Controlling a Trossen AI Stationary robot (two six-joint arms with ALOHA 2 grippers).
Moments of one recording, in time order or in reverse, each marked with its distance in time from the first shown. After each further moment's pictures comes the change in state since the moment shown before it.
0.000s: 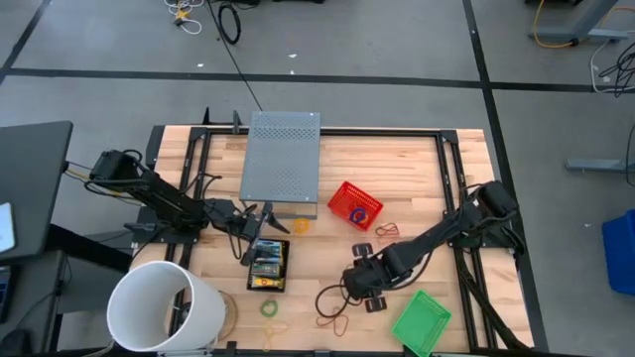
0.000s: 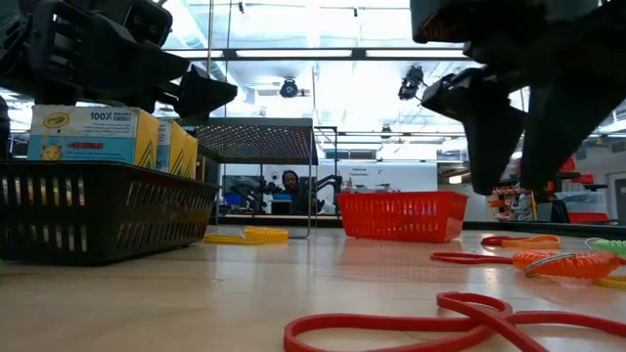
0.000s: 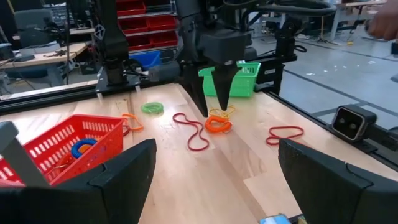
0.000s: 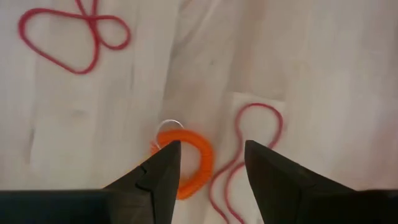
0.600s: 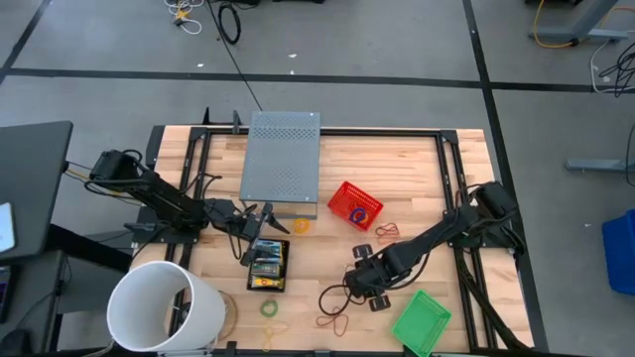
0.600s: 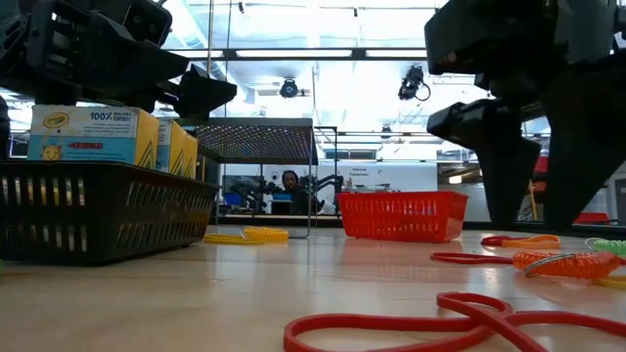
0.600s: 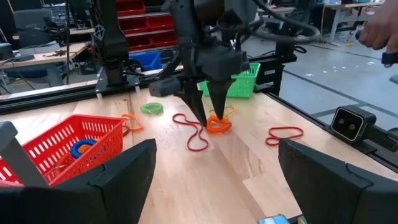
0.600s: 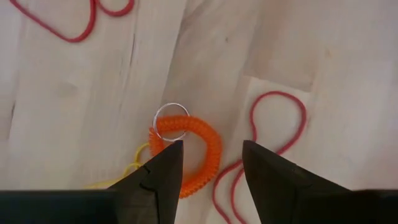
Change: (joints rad) left arm 0.000 0.000 0.000 0.001 0.001 -0.003; right arm -0.005 0.012 -0.087 0.082 -0.050 -0.074
